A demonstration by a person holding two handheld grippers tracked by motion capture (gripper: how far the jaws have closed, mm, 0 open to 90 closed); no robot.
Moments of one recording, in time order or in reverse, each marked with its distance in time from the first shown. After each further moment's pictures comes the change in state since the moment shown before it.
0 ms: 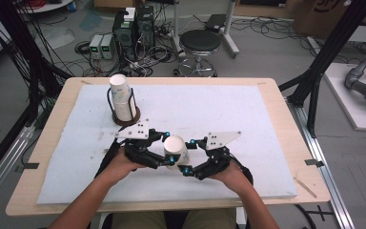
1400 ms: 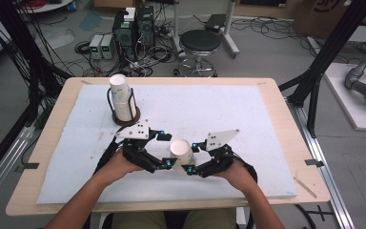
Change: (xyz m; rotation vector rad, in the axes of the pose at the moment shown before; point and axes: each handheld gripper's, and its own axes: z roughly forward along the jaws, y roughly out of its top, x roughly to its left) left arm -0.001 0.001 -0.006 0.077 0.047 -0.024; right arm -0.006 0.001 -0.007 0.143 -0.004 -0.054
